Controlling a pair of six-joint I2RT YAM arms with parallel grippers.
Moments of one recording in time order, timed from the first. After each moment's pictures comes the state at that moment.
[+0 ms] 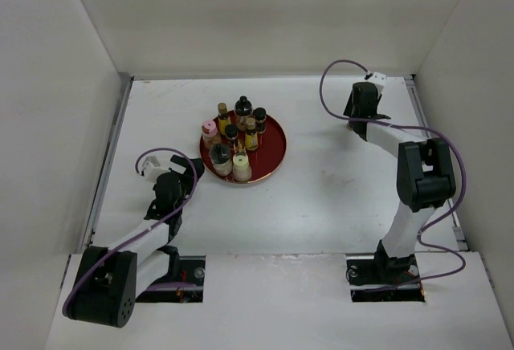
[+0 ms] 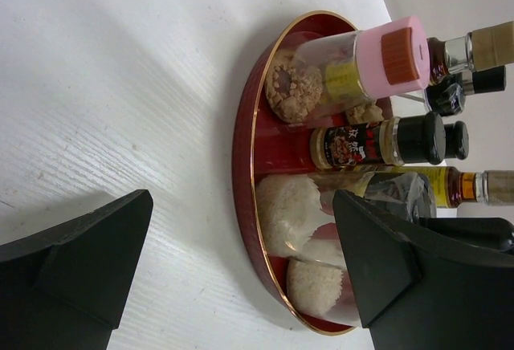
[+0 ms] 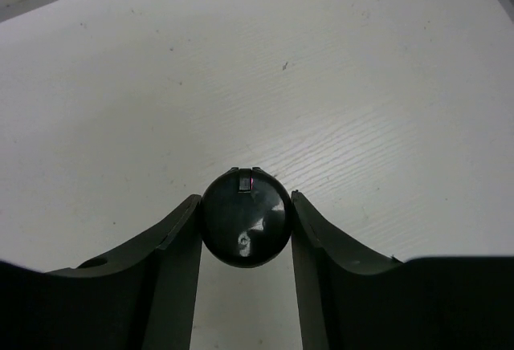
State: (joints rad) left arm -0.17 1.02 0.11 0.54 -0.22 -1.03; right arm 0.14 1.85 1.22 0.11 0.44 0.29
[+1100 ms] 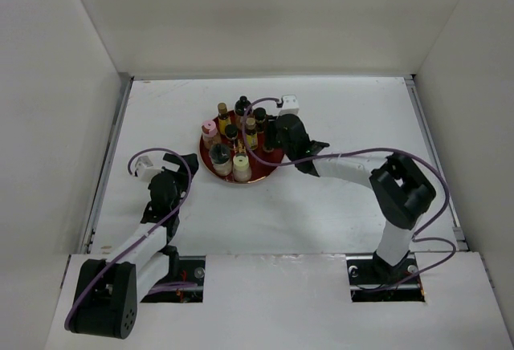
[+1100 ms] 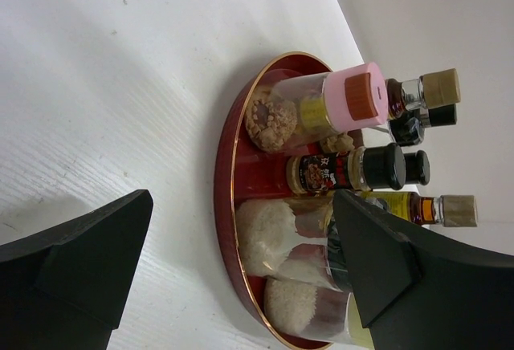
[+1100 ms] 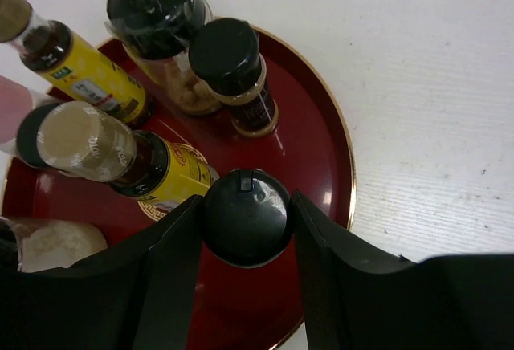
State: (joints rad) left arm -0.12 0.94 0.11 0.53 -0.22 -1.05; right arm 0.73 1.78 1.13 0.25 0.38 0.36
